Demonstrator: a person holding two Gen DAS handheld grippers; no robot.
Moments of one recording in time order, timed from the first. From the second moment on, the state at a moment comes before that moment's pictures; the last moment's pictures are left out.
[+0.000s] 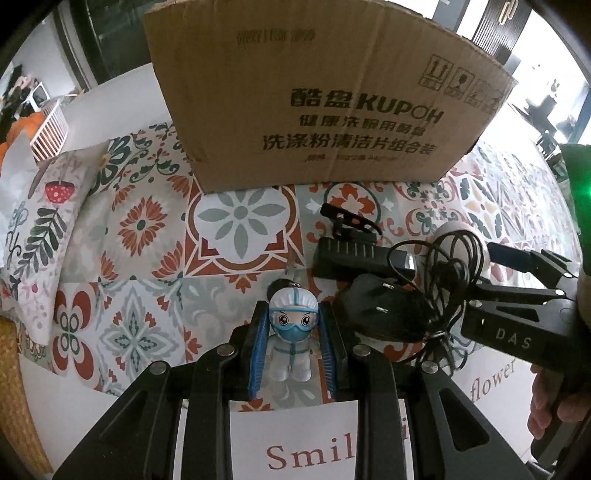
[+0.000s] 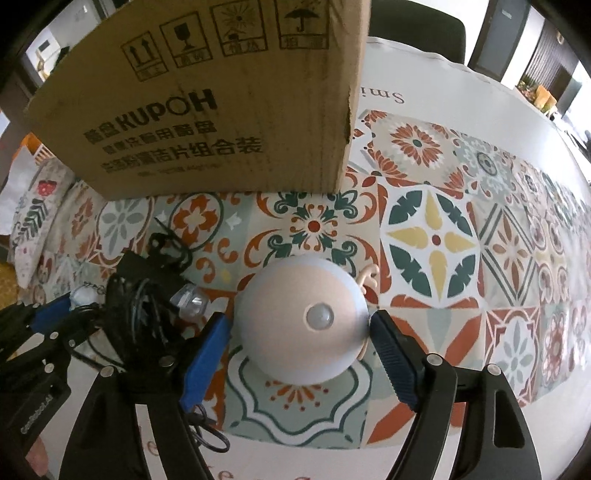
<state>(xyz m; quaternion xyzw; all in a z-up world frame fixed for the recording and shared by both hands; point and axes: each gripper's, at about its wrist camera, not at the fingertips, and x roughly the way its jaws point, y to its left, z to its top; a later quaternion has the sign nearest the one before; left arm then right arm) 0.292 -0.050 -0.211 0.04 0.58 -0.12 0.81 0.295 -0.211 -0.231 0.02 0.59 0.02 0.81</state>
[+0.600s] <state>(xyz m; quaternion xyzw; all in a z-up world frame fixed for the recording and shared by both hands) 0.297 -0.048 -0.219 0.05 0.58 -0.11 0.81 0.311 -0.200 -0.249 0.01 0.60 0.02 0.80</state>
